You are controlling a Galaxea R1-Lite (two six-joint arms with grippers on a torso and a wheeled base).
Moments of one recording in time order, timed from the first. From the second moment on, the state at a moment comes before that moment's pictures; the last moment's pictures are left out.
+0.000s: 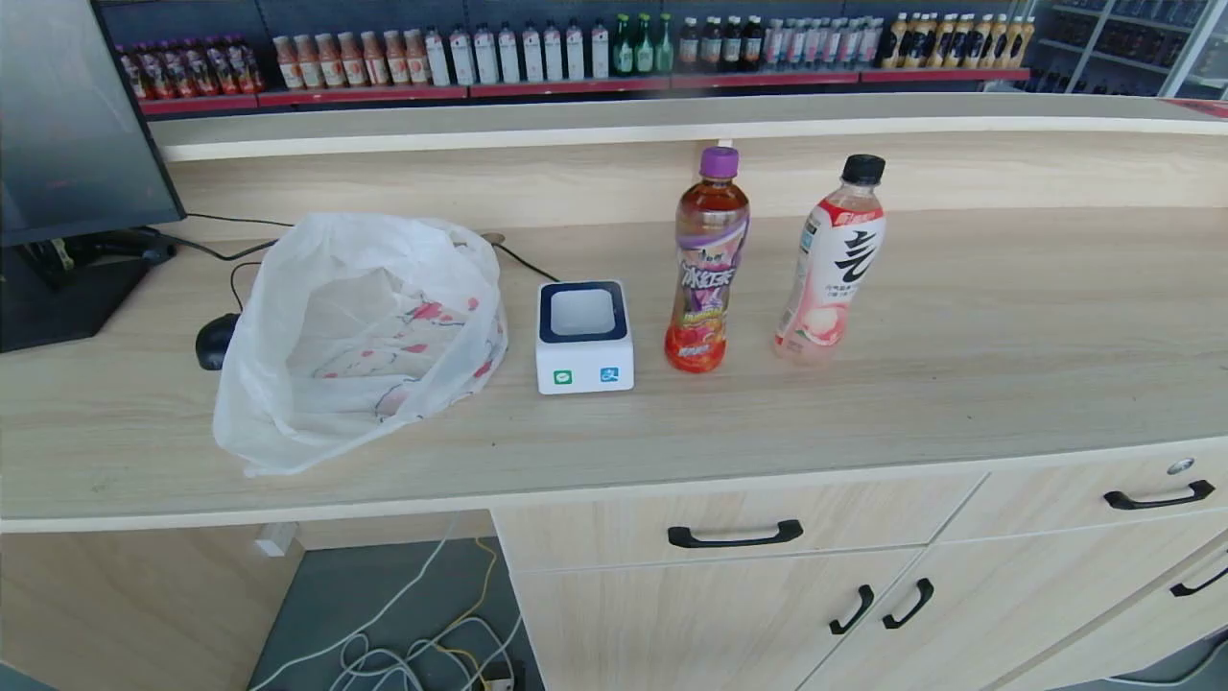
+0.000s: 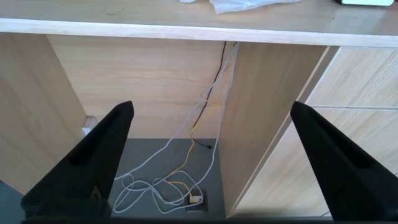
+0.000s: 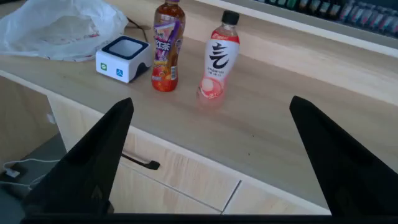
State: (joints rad) left arm 0.00 0.00 0.00 0.00 0.00 0.00; right arm 0.23 0.67 -0.52 -0.33 0.23 -0.24
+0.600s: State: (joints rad) left arm 0.00 0.00 0.00 0.00 0.00 0.00; right arm 0.68 1.06 -0.50 -0.70 0.17 -0.32
